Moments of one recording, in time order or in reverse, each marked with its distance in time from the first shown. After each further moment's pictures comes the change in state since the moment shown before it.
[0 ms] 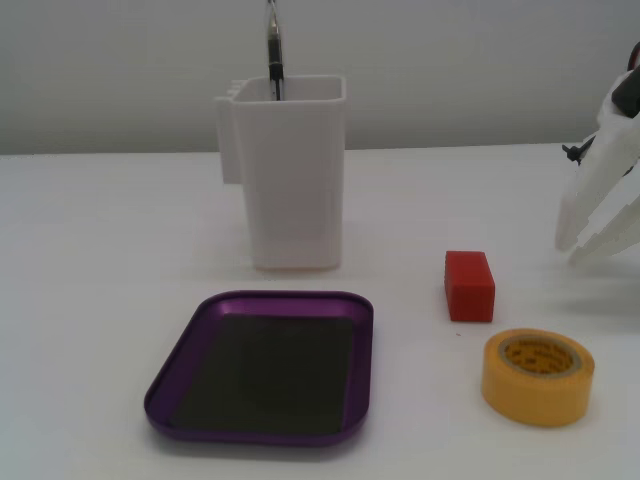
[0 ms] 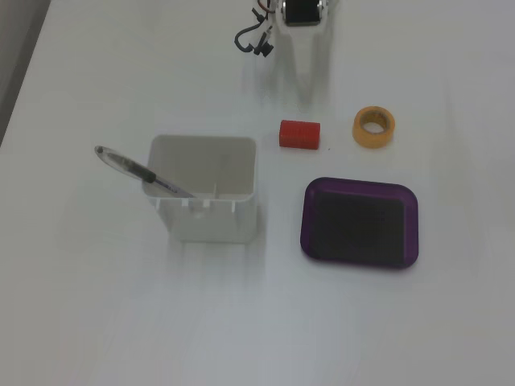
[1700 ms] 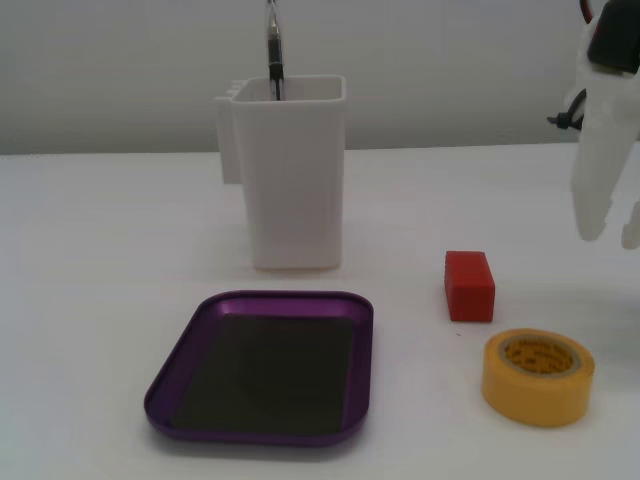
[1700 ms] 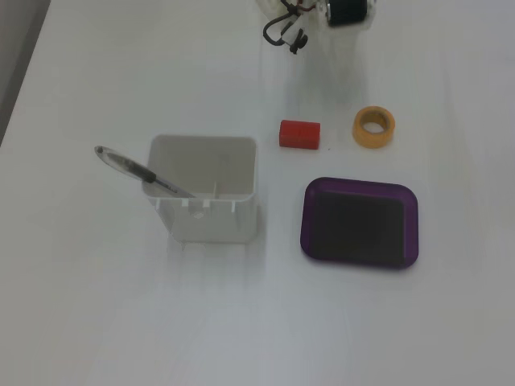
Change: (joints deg) arm -13.0 -59.2 -48.1 7.7 -0.1
